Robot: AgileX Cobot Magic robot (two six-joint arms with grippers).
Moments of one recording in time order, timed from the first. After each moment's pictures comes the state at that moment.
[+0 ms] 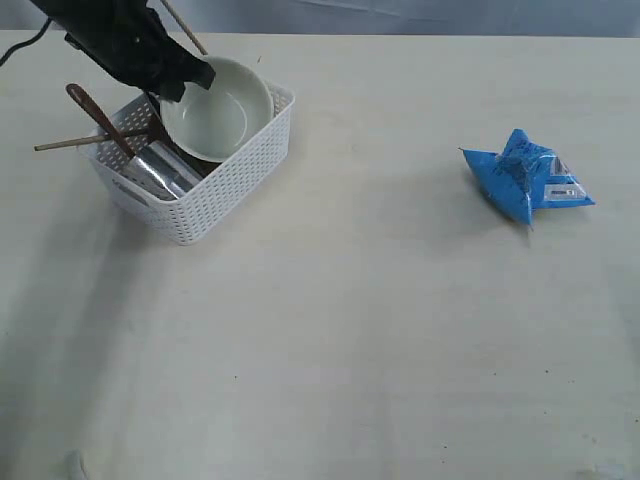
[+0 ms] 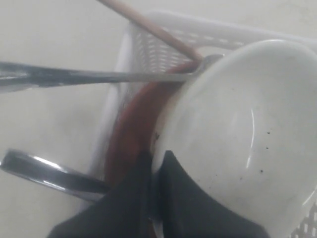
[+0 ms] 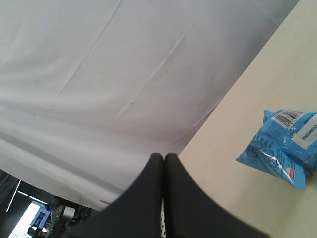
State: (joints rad) left arm -0.28 1.95 -1.41 -0.22 0.63 0.31; right arm 0.08 0.01 0.00 0.37 0.12 0.68
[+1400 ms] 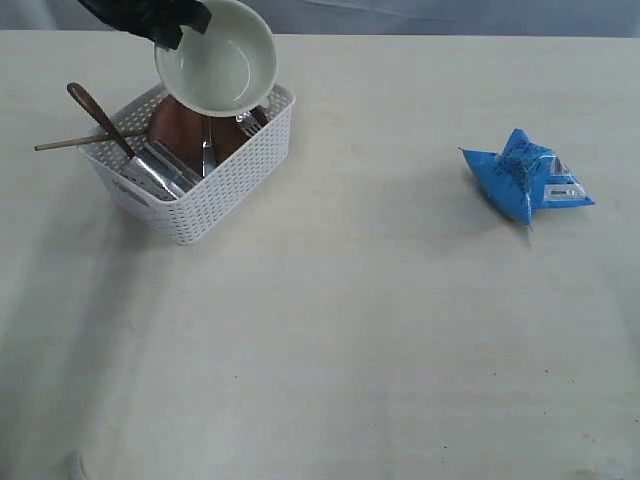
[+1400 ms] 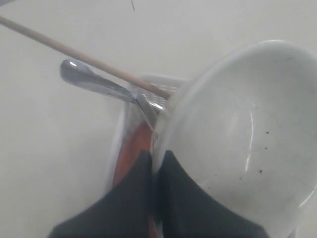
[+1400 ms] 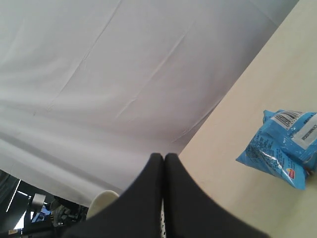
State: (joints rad) left arm -0.28 1.86 -1.50 -0.22 0.72 0.31; right arm 0.08 0.01 0.00 0.37 0.12 0.68
